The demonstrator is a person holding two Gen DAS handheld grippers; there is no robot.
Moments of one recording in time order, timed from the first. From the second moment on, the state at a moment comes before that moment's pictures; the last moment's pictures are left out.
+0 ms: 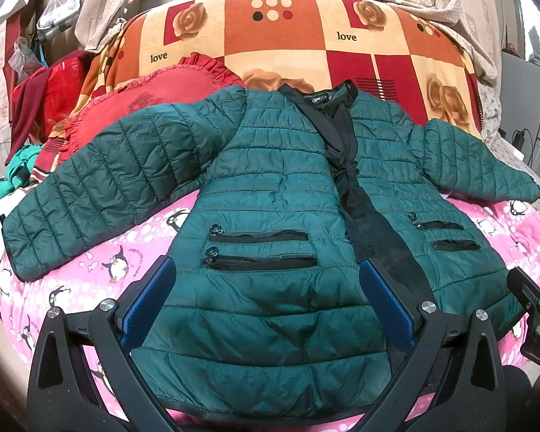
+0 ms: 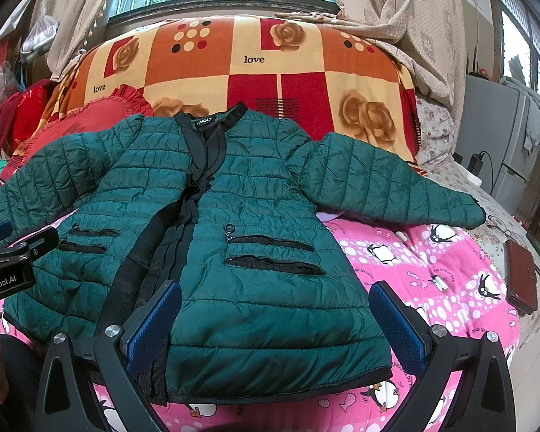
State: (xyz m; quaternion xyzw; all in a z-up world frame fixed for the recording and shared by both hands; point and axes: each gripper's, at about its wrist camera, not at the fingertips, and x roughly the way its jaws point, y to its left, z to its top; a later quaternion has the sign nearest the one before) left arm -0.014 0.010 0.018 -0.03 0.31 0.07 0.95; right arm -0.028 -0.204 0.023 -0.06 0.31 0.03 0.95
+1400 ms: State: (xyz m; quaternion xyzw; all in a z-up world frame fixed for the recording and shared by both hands) left arm -0.011 0.011 0.016 -0.04 0.32 0.06 0.94; right arm -0.024 -0.204 0.020 -0.06 0.31 0.03 0.95
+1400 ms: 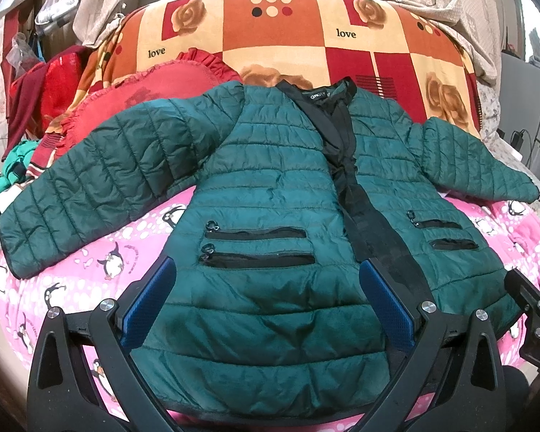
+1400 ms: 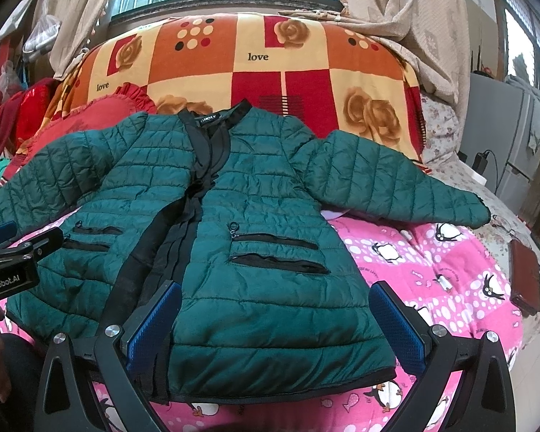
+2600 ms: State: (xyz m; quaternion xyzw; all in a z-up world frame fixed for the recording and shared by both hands) left arm 0.169 0.062 -0.060 -0.09 0.45 0.09 0.89; right arm 0.172 -0.164 -0.029 0.00 0.41 0.04 0.91
